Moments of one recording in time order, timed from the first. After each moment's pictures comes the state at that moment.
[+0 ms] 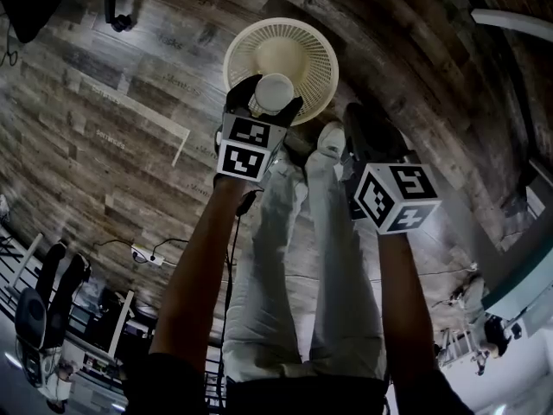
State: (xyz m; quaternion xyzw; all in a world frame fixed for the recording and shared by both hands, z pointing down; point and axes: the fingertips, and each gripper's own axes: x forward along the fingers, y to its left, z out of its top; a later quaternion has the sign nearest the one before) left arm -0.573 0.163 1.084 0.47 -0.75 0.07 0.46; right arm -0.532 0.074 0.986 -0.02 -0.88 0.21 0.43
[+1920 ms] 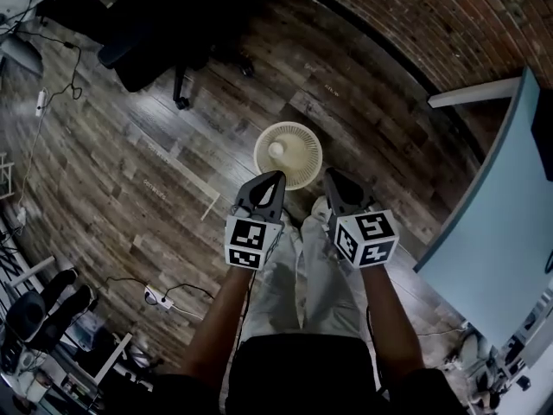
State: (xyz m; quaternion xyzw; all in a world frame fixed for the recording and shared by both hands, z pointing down) left arm -0.586 0.179 0.749 0.43 -0.84 0.03 0.33; right arm -0.567 0.090 0.731 -0.09 -0.92 0.14 0.36
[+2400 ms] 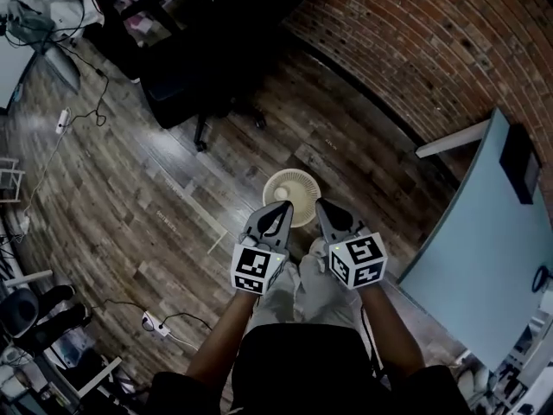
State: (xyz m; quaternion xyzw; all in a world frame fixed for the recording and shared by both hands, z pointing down) left arm -0.576 0.188 0.613 0.44 -0.86 -0.01 0.24; right arm -0.570 0.128 0.604 -0.16 -0.94 0.09 0.30
